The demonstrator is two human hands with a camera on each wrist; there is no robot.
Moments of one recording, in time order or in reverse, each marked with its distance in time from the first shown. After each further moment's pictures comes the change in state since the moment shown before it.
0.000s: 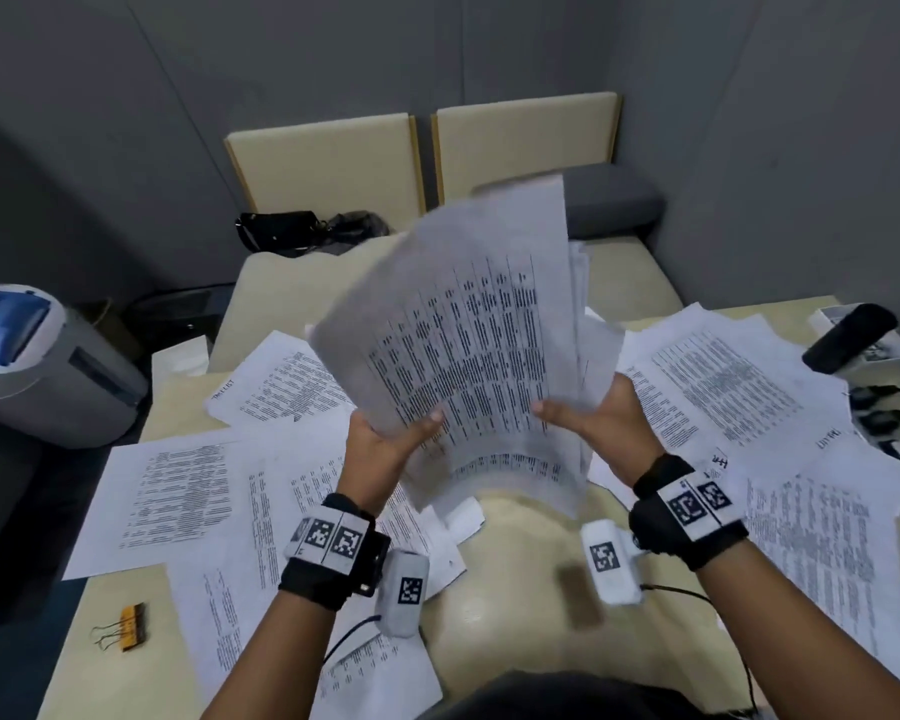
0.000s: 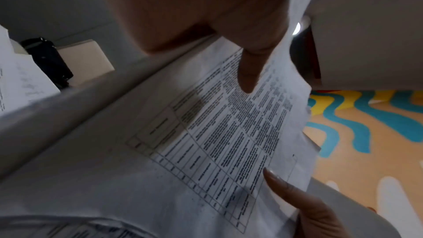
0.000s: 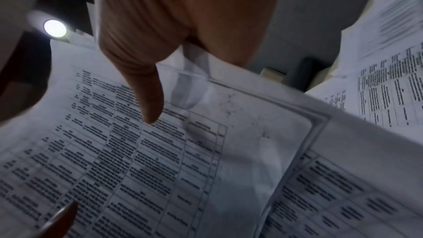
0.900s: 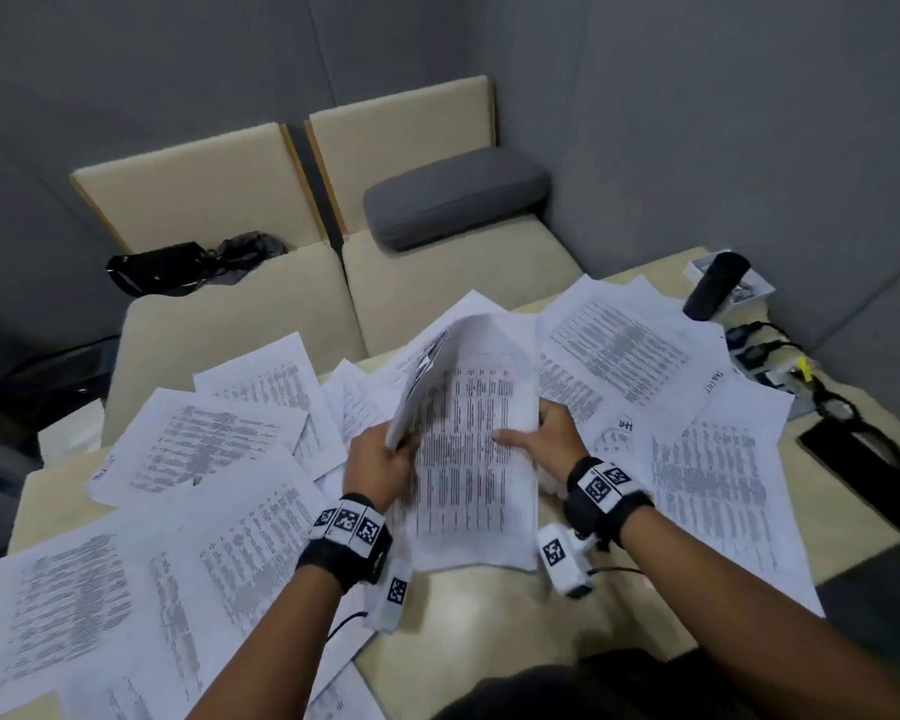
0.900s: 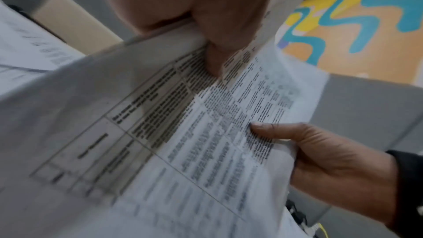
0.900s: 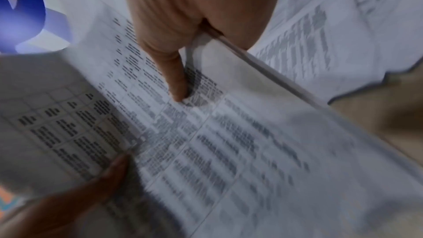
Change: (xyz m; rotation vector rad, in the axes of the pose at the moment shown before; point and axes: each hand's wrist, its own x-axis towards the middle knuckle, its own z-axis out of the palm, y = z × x) left_hand 0.055 -0.091 0.087 0.757 -0.153 -0.147; right_hand 0.017 0.092 -0.079 -0.070 0.237 0.257
